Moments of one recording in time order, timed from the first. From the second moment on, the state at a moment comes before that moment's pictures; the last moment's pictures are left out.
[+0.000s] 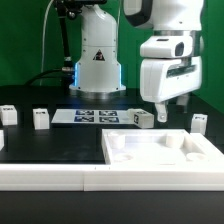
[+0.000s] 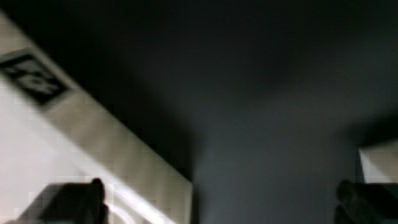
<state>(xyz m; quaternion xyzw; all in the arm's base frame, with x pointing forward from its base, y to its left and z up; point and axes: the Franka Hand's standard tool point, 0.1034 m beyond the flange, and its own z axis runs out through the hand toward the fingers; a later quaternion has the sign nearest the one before) 0.453 0.140 0.044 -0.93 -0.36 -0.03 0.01</state>
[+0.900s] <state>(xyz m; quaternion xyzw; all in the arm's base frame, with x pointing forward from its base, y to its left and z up) 0.437 0.174 0.043 -1.00 -0.01 -0.03 0.05</state>
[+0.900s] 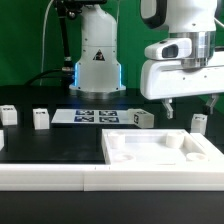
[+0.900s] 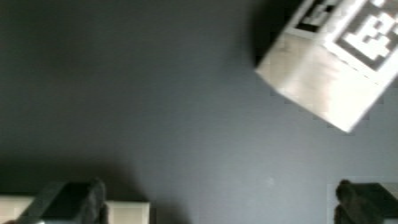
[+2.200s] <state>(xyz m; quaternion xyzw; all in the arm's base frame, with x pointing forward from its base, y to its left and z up) 0.420 0.183 0.035 -0.98 0.18 0.04 0.06</state>
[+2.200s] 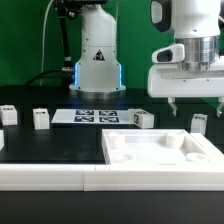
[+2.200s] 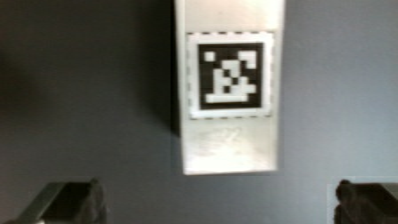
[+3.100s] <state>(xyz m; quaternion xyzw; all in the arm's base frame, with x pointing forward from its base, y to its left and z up) 0.426 0.181 0.033 -0.95 0.14 0.29 0.06</state>
